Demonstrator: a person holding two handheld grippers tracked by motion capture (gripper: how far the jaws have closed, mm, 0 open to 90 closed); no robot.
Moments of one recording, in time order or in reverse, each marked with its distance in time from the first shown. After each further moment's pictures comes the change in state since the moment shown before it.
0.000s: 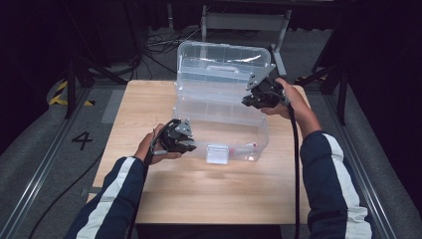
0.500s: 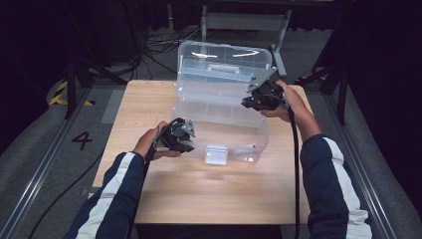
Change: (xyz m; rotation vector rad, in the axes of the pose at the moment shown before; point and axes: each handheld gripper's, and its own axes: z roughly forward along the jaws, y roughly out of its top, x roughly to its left) left arm 0.002 0.010 0.000 0.125 -0.011 0.041; right arm 0.008 -0.002 -0.001 -0.021 -0.013 0.012
